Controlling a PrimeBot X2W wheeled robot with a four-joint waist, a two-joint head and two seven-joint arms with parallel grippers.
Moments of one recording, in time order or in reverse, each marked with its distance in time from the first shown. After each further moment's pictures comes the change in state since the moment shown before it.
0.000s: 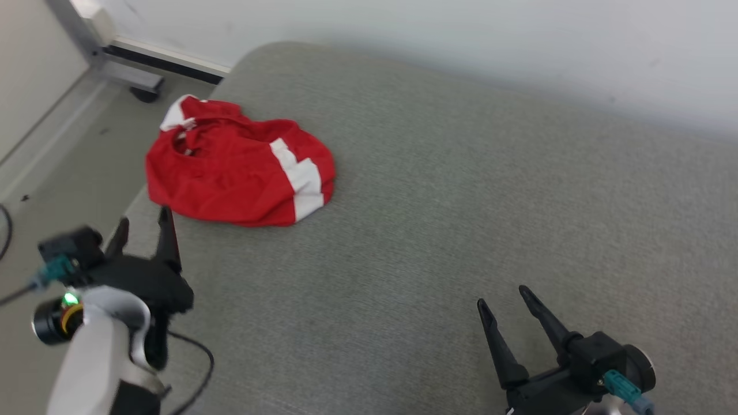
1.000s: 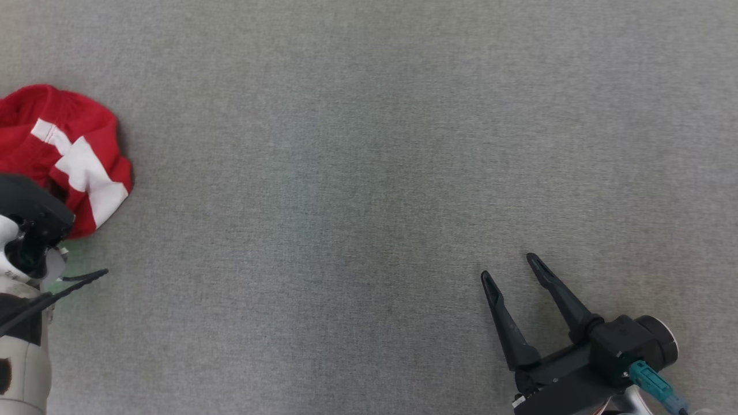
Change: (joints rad) left arm -0.402 0.209 0.076 0.448 -0.219 0.067 0.435; right arm 0.010 -0.059 0.020 -0.255 0.002 0.000 0.103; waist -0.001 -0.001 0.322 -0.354
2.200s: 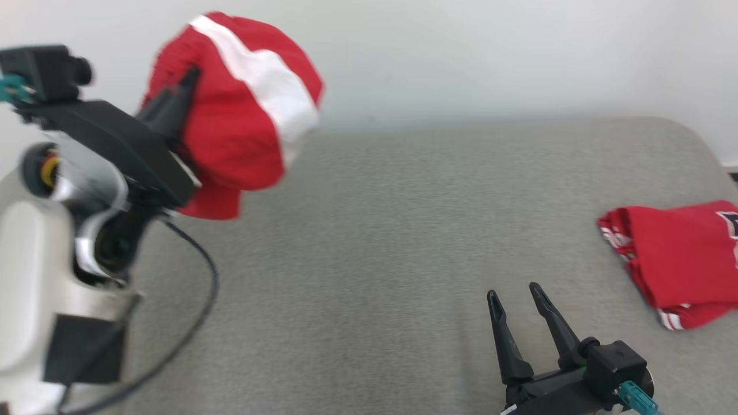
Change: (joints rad) left arm 0.193 -0.069 -0.263 -0.919 -0.159 -0.075 0.155; right arm -0.004 0.124 -0.056 0.260 0.058 0.000 -0.196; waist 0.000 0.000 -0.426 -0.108
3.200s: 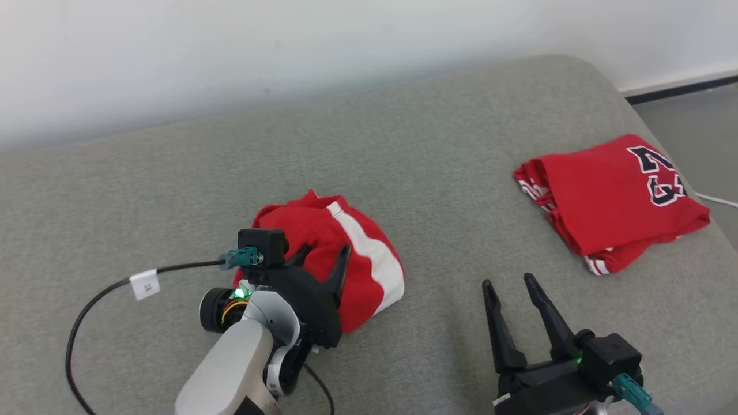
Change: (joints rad) left arm 0.175 -0.196 -0.395 0.448 0.085 0.075 -0.408; right arm -0.046 0.018 0.000 0.056 0.020 0.000 -0.049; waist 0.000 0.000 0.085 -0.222
